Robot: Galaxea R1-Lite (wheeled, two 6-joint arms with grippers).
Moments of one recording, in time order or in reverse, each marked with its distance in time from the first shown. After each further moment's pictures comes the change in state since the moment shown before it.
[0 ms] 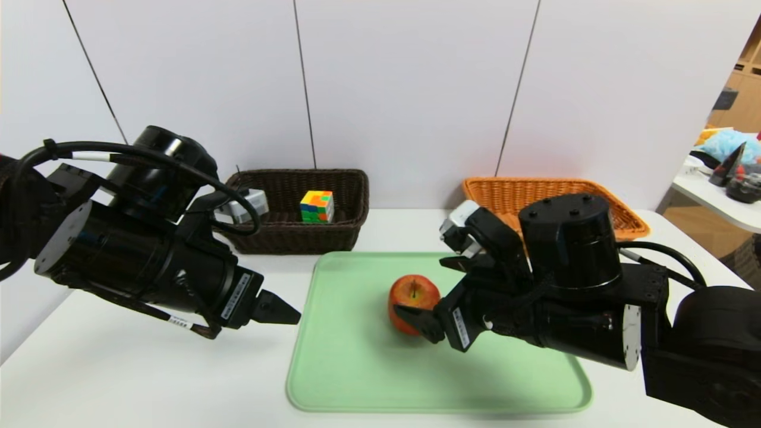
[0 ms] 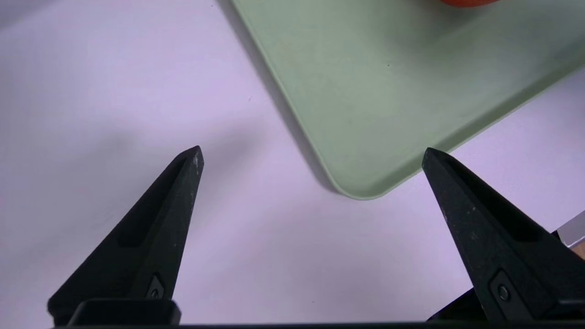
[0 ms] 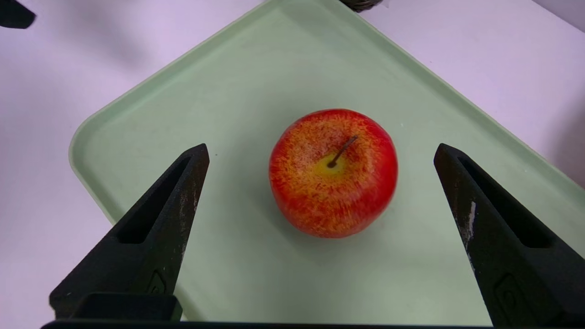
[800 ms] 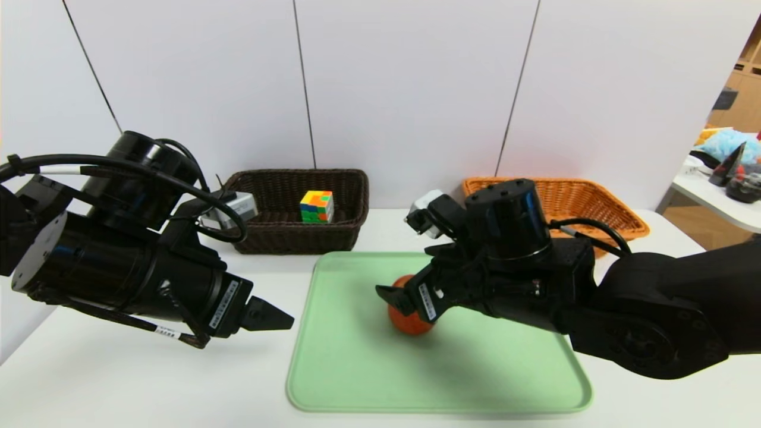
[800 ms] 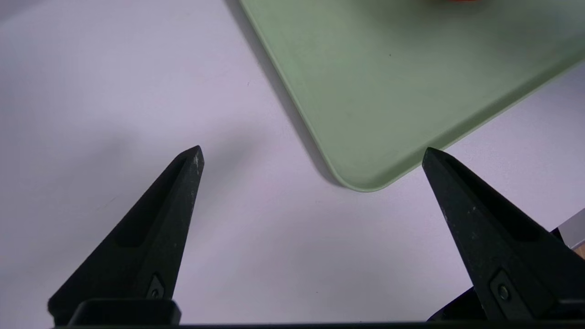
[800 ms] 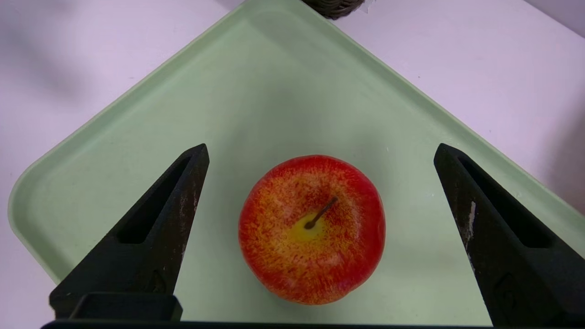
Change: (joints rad) left arm 0.011 -0.045 0.061 -0.047 -0.006 0.000; right arm 0.001 0.130 -0.200 0.120 -0.071 0.023
